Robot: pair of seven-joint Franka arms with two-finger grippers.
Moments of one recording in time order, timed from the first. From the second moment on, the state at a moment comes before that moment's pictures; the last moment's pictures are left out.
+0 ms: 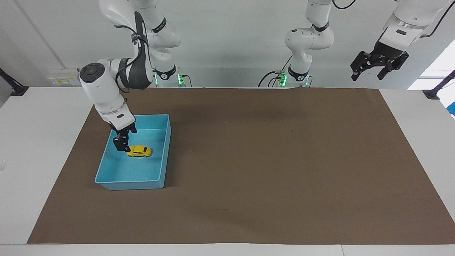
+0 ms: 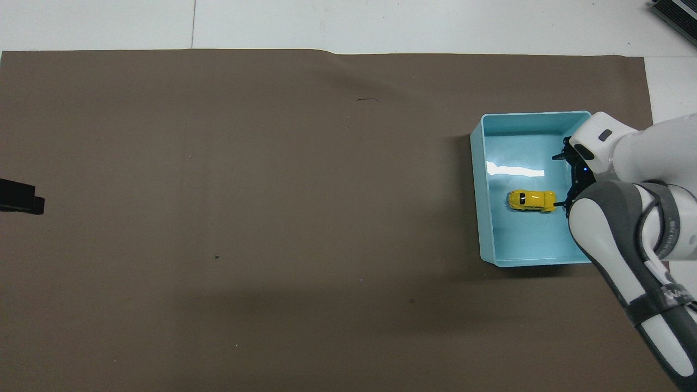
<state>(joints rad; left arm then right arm) -0.03 -0.09 0.00 -1.54 0.00 1.42 -0.04 -0.07 0.10 0.03 -1.97 -0.01 2.14 -1.55</state>
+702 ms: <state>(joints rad) -0.03 -0.09 0.00 -1.54 0.00 1.42 -0.04 -0.07 0.00 0.09 -1.85 -0.01 1.94 -1.14</state>
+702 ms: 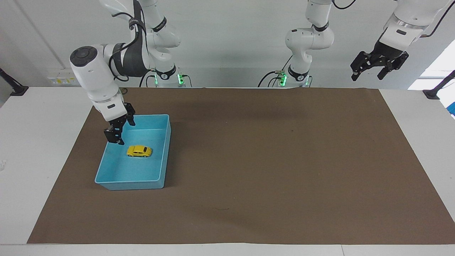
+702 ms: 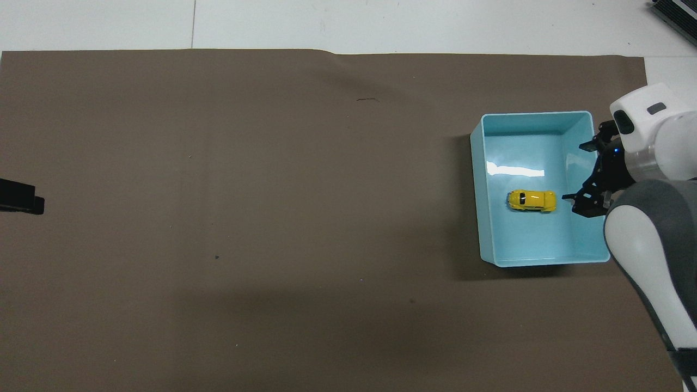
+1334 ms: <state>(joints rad) -0.03 -0.09 0.00 -1.54 0.00 1.42 -0.04 -0.07 -0.09 0.10 -1.83 0.00 1.81 -0.53</state>
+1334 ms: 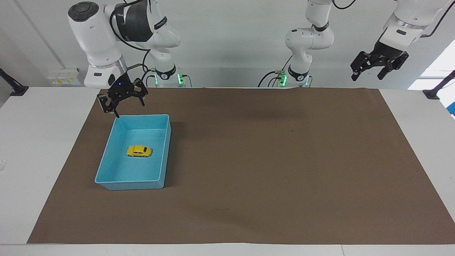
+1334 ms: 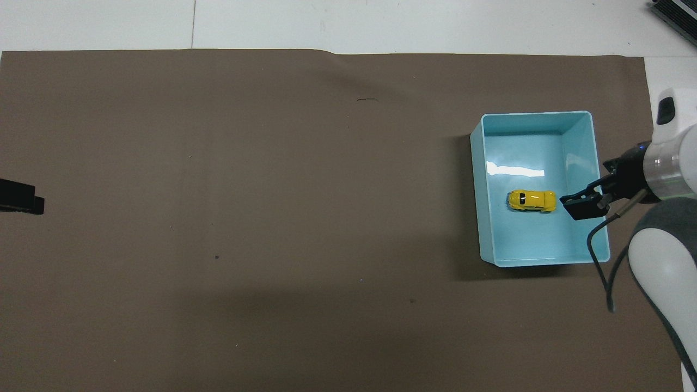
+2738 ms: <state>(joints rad) -0.03 -0.09 0.00 -1.54 0.00 1.42 -0.04 -0.07 -0.12 0.09 -1.73 0.05 1.71 0.16</state>
